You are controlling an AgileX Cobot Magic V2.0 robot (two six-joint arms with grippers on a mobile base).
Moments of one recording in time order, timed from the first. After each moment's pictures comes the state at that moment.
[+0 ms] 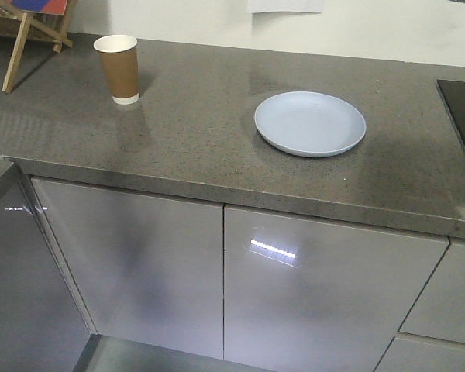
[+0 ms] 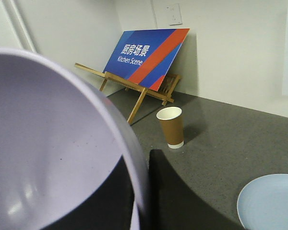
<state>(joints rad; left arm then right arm) -0.51 0.90 -1.17 0.62 0.89 -0.50 -0.32 1.23 -1.57 1.20 1.13 -0.78</state>
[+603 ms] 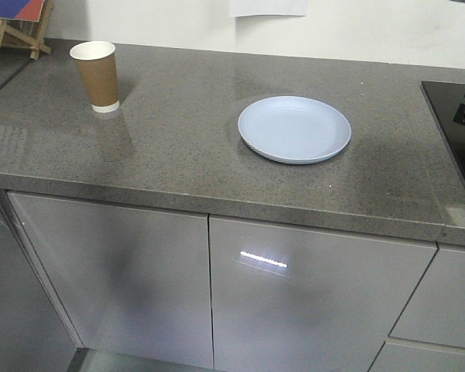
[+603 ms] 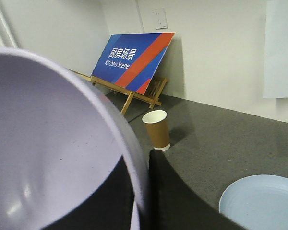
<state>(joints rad) -0.51 0.90 -1.17 0.62 0.89 -0.50 -0.32 1.23 -1.57 1.20 1.13 -0.78</state>
